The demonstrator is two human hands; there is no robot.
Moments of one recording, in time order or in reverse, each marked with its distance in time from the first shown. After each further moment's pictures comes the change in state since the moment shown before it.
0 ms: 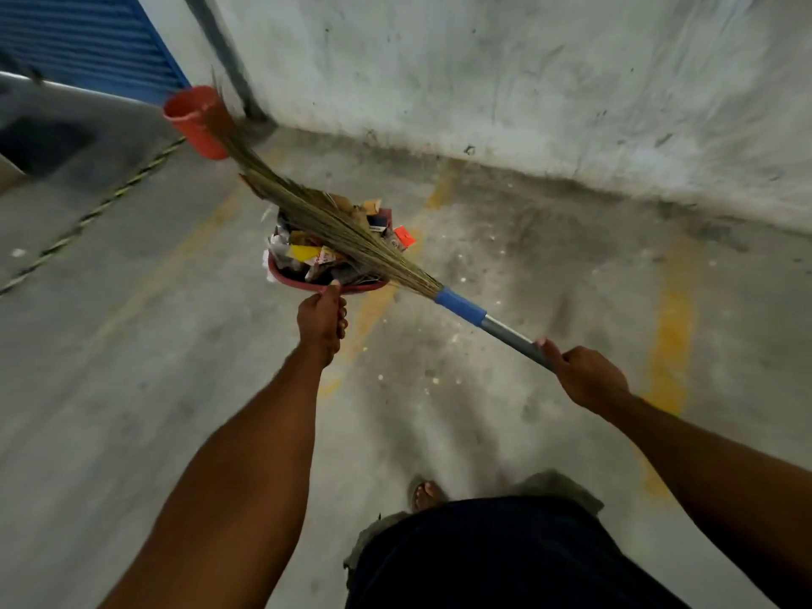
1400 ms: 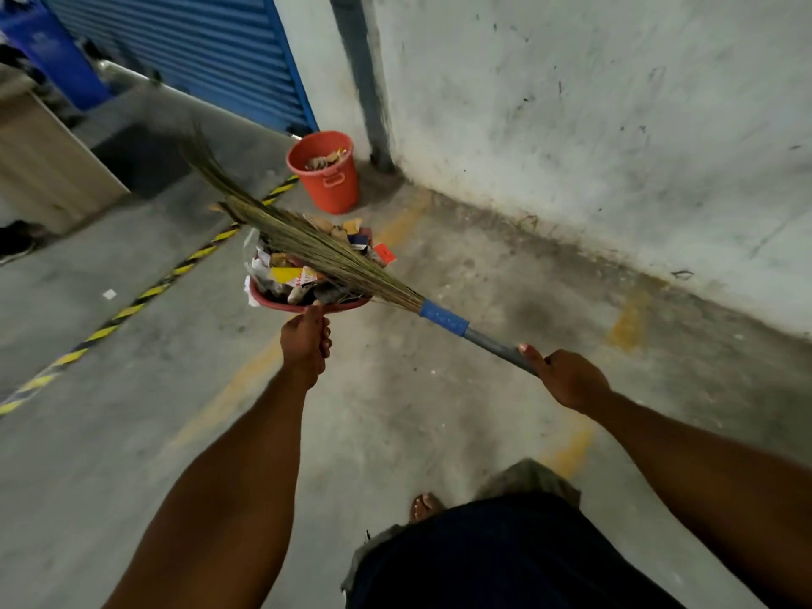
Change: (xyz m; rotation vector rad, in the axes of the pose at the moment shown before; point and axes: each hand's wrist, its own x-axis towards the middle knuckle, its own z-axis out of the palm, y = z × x) left_hand 0.805 0.331 -0.275 -0.125 0.236 -0.060; right_hand 0.608 -0.788 0.011 -0.036 -0.077 -0.300
